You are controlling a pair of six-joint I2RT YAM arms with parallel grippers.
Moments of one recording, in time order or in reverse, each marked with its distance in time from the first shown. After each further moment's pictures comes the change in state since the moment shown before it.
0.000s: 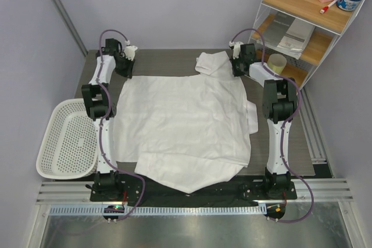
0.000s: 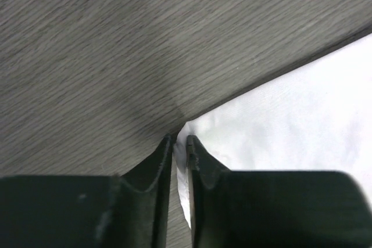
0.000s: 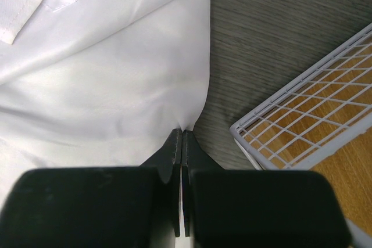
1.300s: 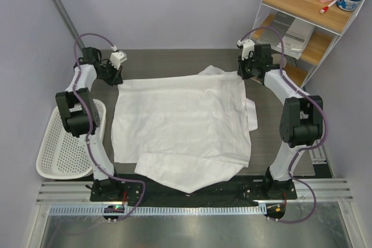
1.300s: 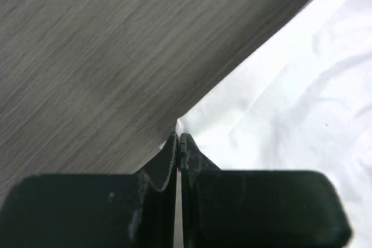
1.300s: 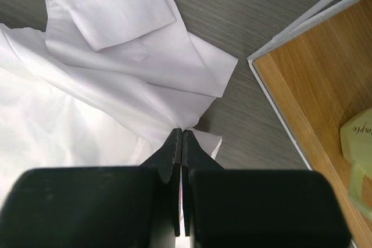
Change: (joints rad) left arm 0.132 -0.494 -0.666 0.224 0.286 0.261; right arm -0.022 -0.462 -0.380 0.021 -0.141 -0.053
